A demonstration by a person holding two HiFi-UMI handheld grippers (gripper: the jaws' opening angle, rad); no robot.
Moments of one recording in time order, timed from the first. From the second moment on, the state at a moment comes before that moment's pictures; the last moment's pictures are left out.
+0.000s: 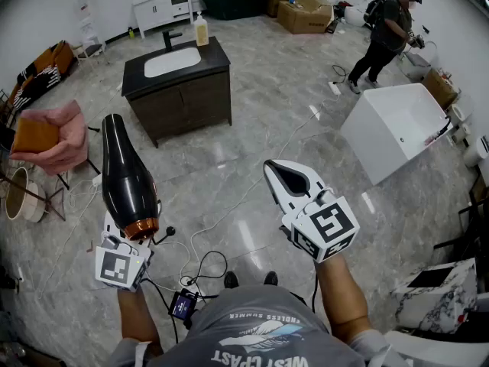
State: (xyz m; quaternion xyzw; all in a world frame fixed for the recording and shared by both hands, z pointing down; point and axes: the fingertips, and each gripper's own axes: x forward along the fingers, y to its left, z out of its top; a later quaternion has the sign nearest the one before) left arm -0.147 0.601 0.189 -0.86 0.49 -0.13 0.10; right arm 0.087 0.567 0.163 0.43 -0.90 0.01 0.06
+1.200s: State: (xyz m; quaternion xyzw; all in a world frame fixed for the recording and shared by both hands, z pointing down) left arm -0.149 0.538 0.217 -0.86 0.48 -0.14 0.07; right arm 0.102 0.484 0.182 0.45 -0.89 0.05 0.03
